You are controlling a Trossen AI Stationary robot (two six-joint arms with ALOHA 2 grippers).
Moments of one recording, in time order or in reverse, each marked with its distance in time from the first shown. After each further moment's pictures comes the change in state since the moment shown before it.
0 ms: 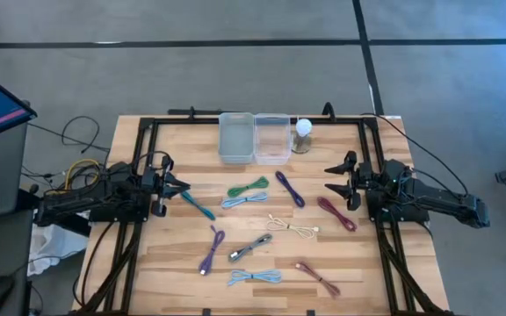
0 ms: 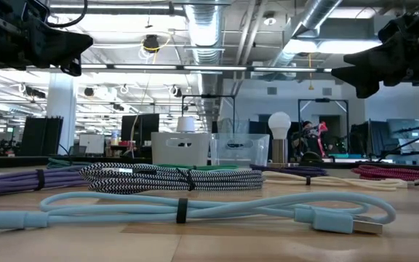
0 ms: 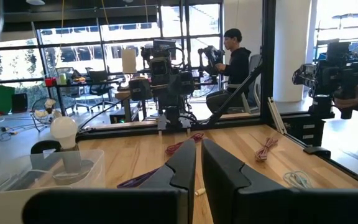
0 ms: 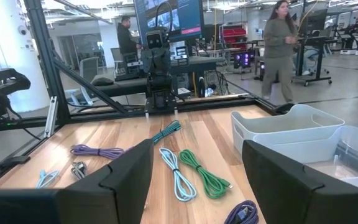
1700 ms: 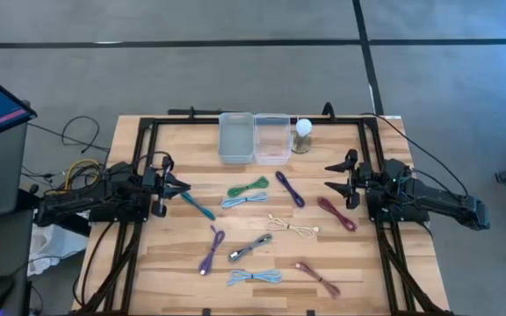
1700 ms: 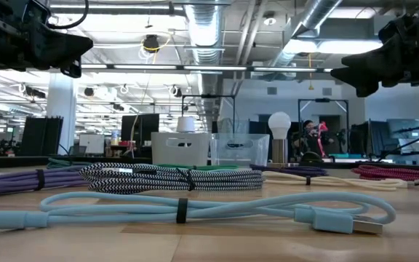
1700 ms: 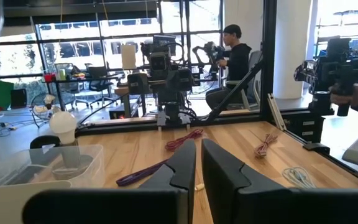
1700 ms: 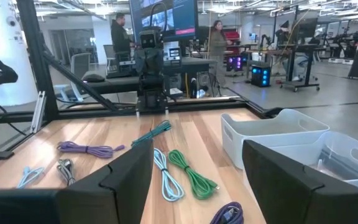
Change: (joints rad) left arm 0.000 0.000 0.000 -0.018 0.000 0.000; right arm -0.029 0.000 0.000 0.000 -0.002 -0.053
